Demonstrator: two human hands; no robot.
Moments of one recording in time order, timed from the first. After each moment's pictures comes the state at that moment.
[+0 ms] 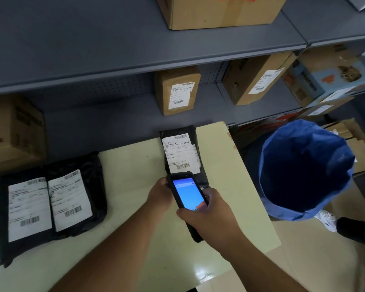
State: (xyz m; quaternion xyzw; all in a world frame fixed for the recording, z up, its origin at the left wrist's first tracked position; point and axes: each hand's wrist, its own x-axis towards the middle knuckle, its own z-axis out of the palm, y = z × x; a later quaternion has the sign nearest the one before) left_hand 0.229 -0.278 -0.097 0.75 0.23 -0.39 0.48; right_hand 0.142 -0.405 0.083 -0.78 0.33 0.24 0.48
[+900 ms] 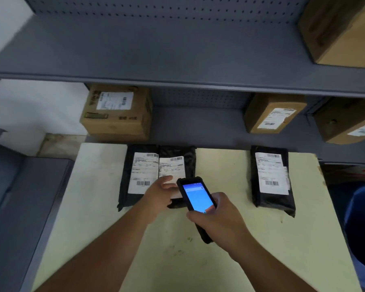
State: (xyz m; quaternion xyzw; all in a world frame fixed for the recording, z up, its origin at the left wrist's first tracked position) left_hand 0.170 -0.012 0.004 0.66 0.35 -0.26 0.61; right_hand 0.138 -0.204 0.085 -0.83 0.16 0.31 0.43
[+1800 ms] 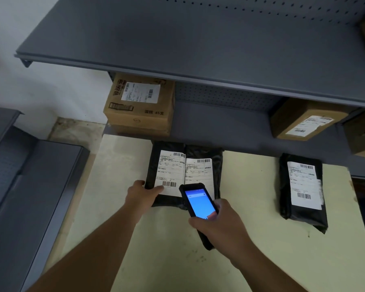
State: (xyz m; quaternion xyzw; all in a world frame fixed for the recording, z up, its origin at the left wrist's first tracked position) left_hand 0.149 0.116 -0.038 0.73 0.47 -0.20 0.46; right_hand 0.139 -0.119 0.065 -0.84 0.15 0.35 0.39
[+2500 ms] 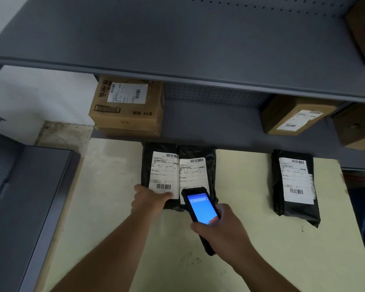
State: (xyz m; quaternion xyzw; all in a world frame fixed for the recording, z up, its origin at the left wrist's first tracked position) left_hand 0.169 0.069 -0.053 0.74 0.50 -0.22 0.40; right_hand 0.140 -0.136 0.064 -0.82 0.19 0.35 0.41
